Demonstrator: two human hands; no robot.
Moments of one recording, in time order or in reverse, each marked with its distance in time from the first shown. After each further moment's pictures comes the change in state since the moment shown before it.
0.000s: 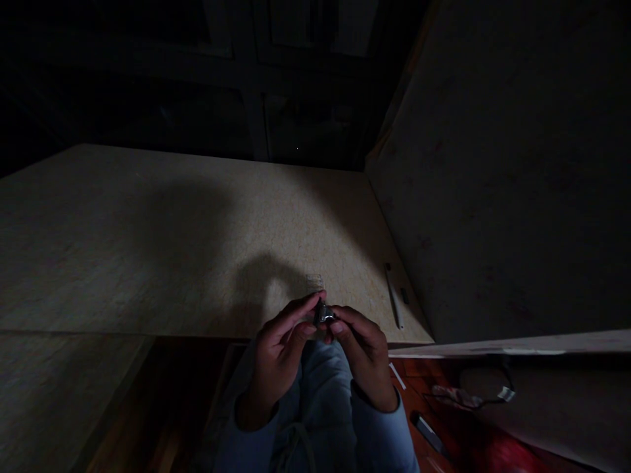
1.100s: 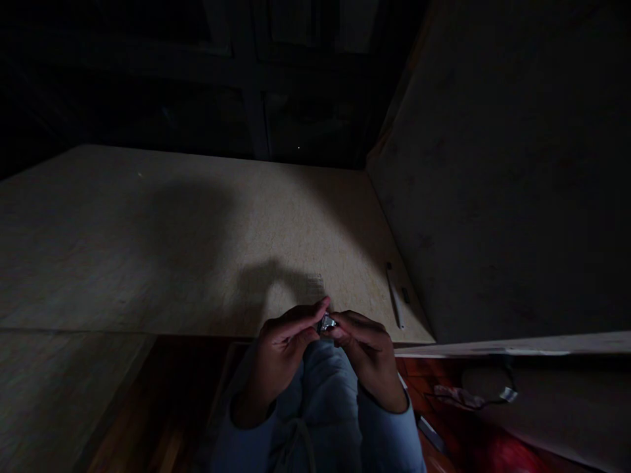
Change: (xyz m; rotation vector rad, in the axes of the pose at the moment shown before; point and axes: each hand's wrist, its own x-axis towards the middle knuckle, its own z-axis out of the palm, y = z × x) left_hand 0.005 -0.009 -0.005 0.060 -0.158 0.181; right_hand 0.004 -0.009 -0.014 -0.182 -0.111 -0.093
